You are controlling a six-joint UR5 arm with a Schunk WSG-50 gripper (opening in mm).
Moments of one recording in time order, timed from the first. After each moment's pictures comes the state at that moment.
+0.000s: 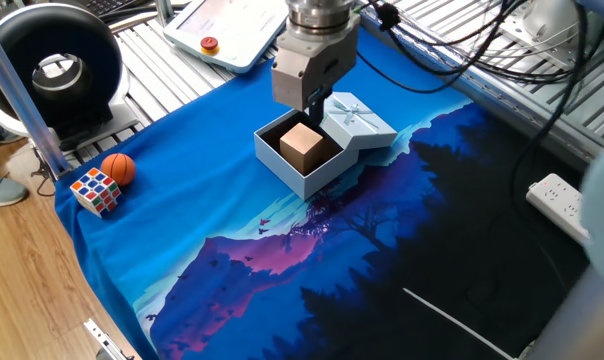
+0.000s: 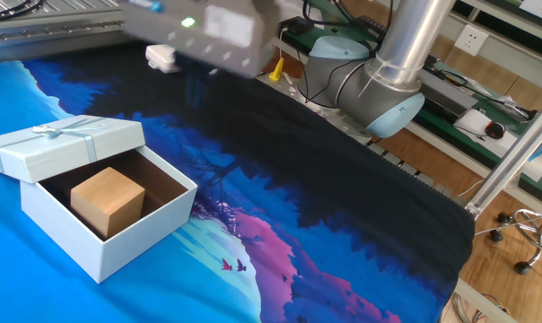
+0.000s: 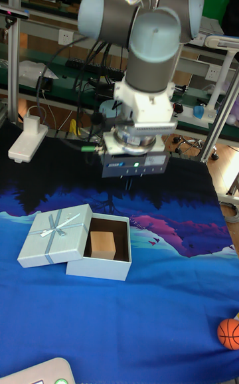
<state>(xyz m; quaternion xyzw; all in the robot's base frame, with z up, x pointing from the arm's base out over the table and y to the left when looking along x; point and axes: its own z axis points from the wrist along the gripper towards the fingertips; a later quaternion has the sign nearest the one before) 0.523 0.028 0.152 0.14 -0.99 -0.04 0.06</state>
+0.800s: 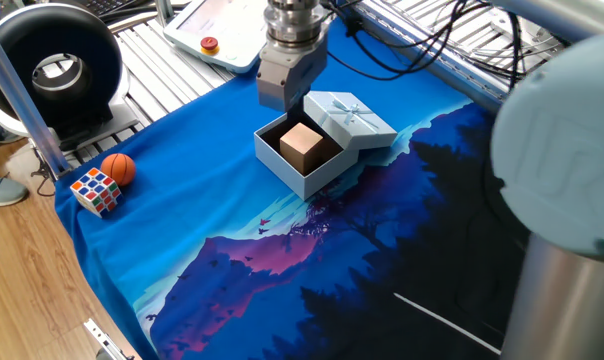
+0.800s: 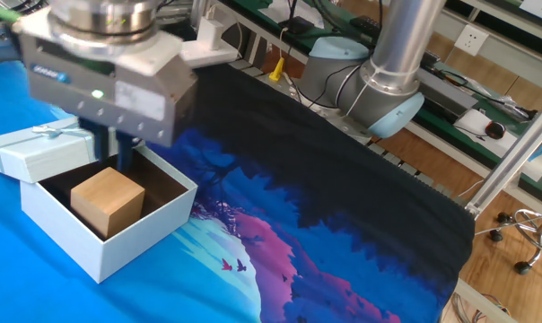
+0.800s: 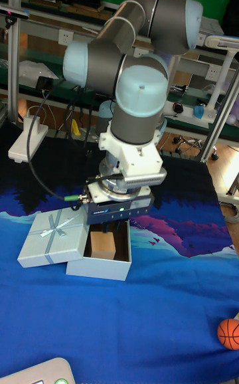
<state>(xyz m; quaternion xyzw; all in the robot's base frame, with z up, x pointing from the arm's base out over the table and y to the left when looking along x) 0.596 0.007 0.092 0.19 -0.98 -0.02 0.05</state>
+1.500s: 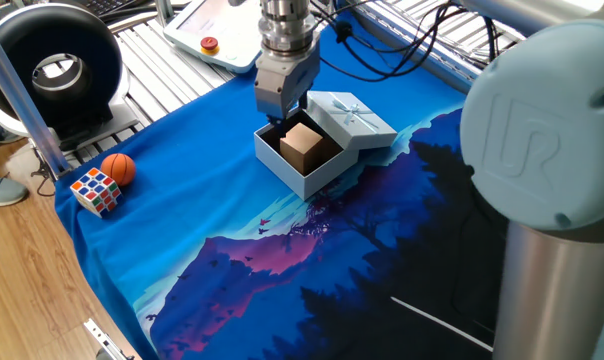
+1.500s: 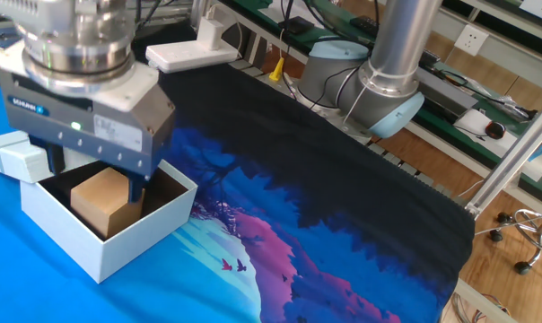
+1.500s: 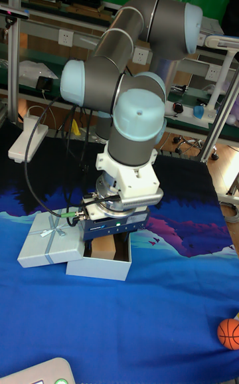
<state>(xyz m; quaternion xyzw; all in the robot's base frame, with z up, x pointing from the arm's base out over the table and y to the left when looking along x) 0.604 0.007 0.068 0.19 -0.98 -0.02 0.06</state>
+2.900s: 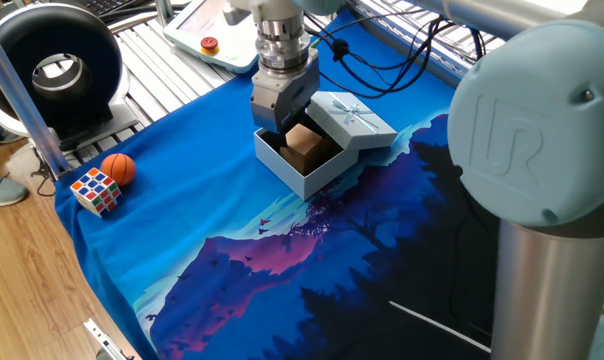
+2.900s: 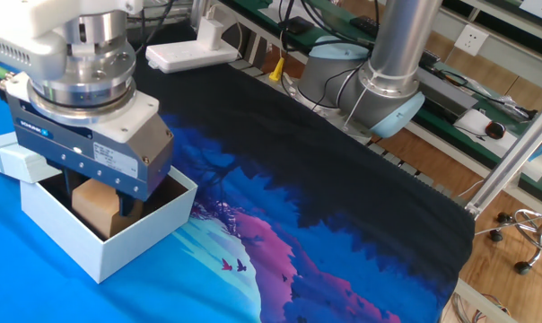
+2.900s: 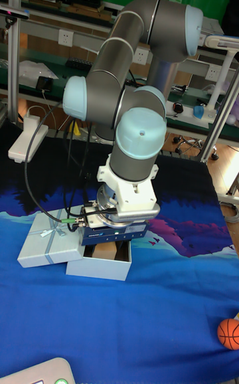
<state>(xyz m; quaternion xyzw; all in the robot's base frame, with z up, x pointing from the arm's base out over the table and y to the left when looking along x) 0.598 0.009 0.041 0.15 -0.99 -0.01 0.07</state>
